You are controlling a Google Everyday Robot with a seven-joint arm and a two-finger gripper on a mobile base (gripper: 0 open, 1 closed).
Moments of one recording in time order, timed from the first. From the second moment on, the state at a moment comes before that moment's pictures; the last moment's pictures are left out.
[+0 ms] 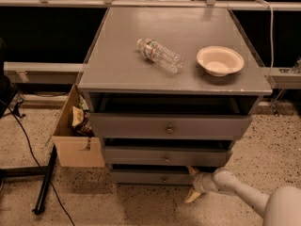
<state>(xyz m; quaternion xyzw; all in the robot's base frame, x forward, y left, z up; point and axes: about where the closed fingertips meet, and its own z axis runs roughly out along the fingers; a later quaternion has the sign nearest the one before) 0.569 -0.199 0.179 -0.67 0.66 0.08 0.33</state>
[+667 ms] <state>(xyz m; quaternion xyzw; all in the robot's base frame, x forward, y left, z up) 0.577 -0.201 0.154 -0.68 0.67 0.07 0.30</state>
